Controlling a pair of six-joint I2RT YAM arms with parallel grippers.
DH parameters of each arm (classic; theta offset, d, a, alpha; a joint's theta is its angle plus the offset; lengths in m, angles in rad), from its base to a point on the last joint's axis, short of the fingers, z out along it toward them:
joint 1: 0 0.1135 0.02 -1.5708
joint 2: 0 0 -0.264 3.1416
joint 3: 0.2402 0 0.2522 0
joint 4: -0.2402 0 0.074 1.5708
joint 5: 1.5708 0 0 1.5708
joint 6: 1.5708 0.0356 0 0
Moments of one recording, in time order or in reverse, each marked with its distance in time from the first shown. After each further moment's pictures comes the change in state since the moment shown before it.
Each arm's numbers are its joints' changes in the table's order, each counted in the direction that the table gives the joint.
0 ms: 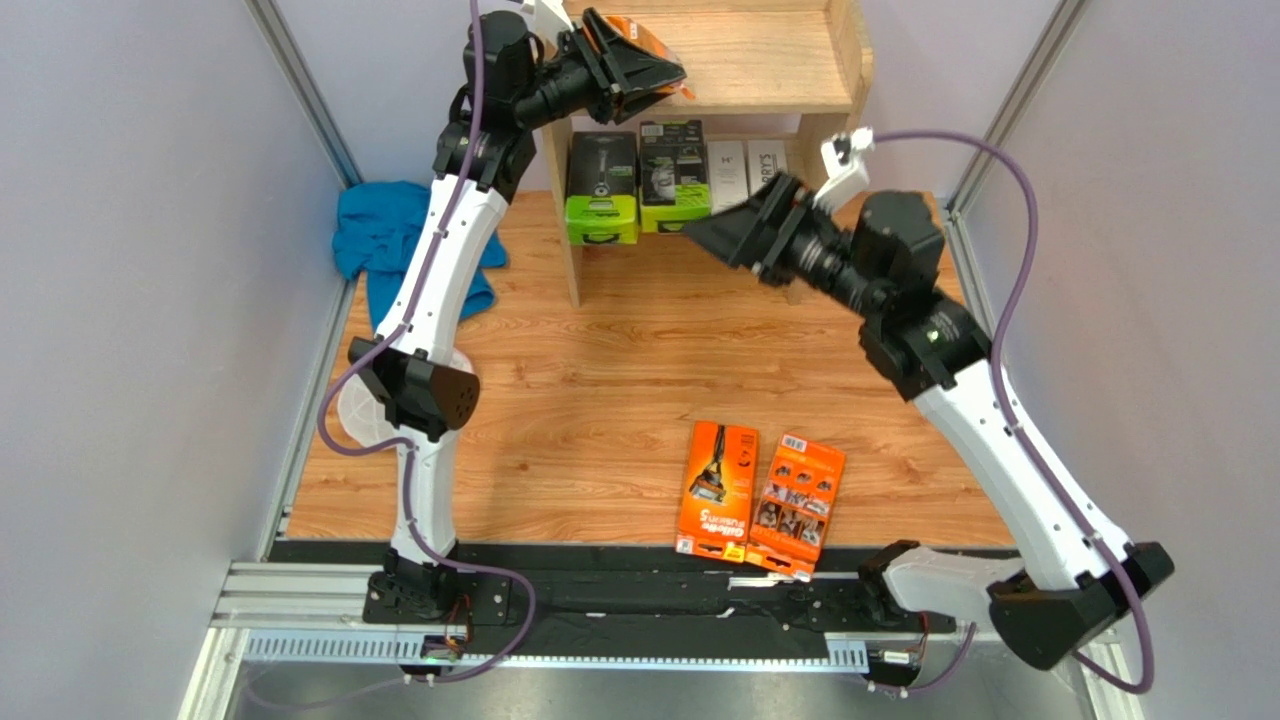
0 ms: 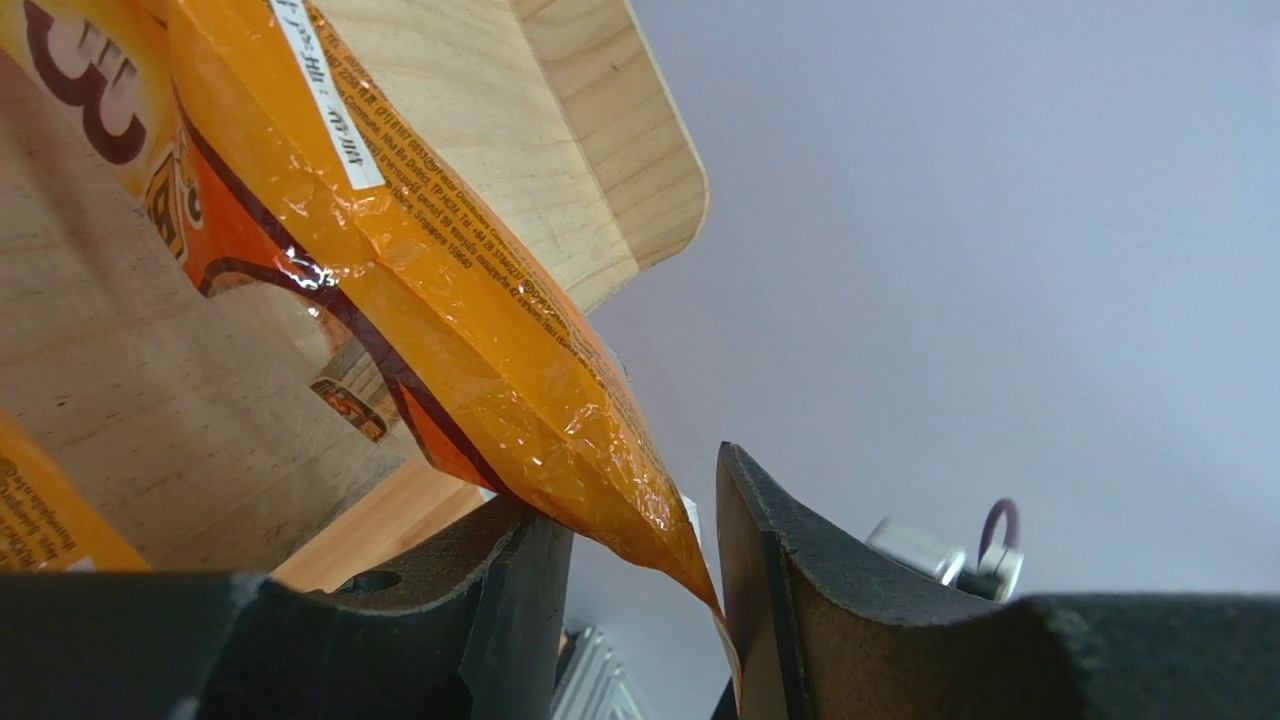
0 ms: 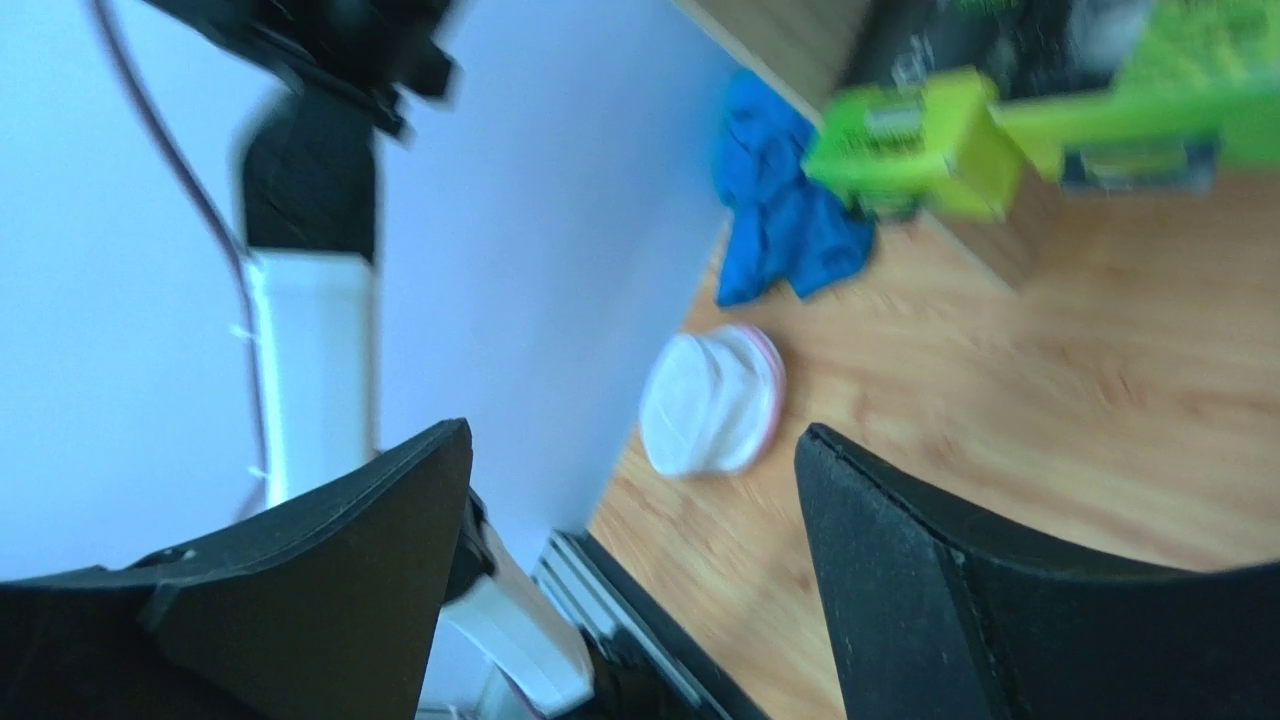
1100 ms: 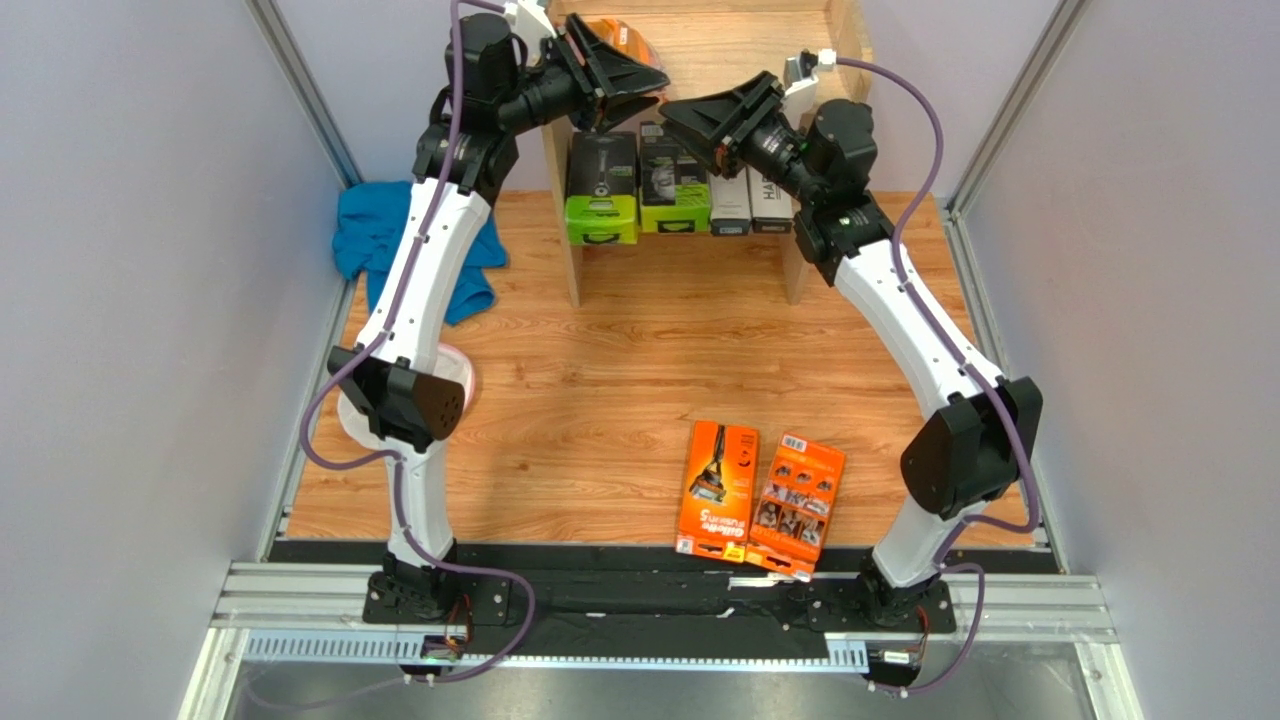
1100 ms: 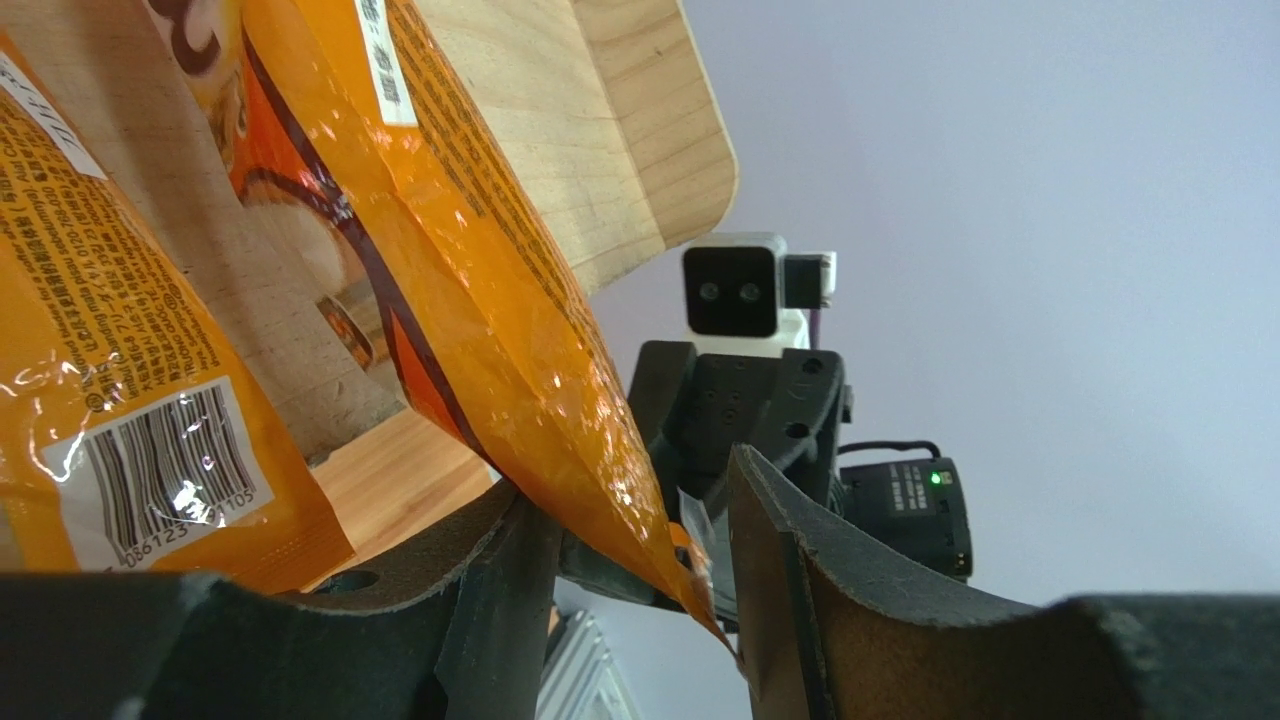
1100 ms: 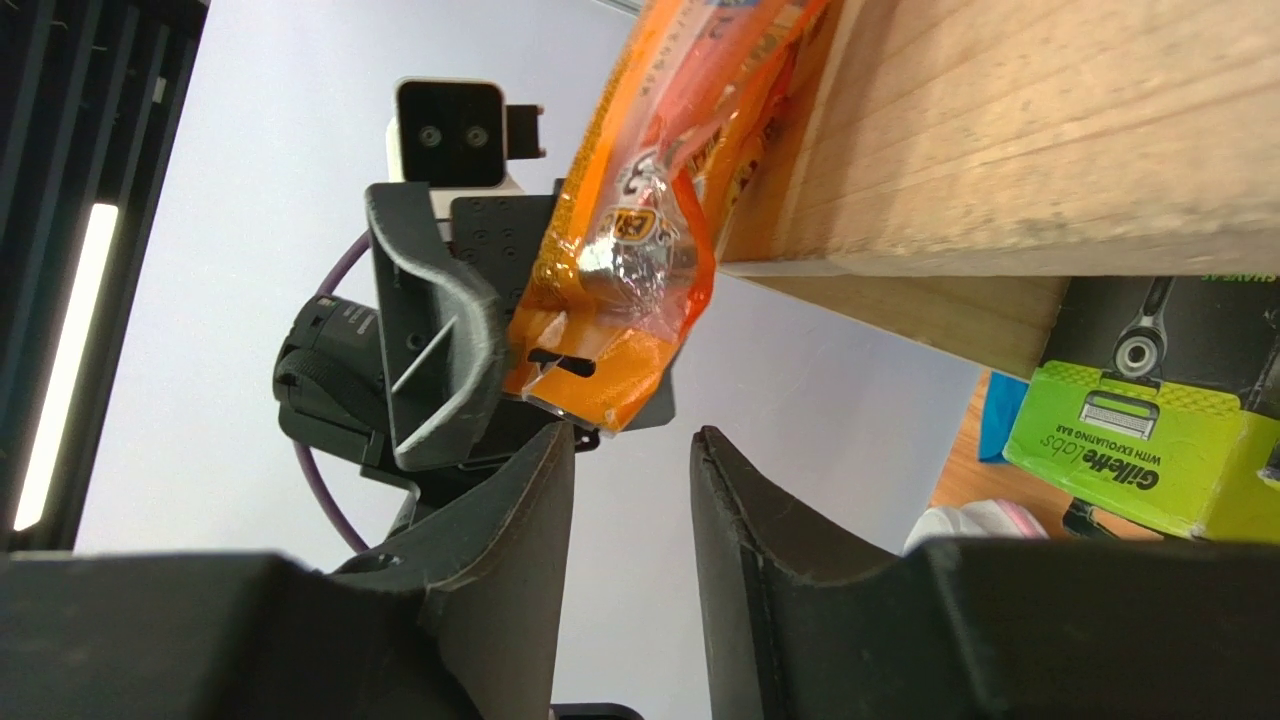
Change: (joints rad) left arm 0.028 -0.096 -0.114 -0.061 -0.007 -0.001; right arm -0.176 0.547 0.351 0.525 -0.221 0.505
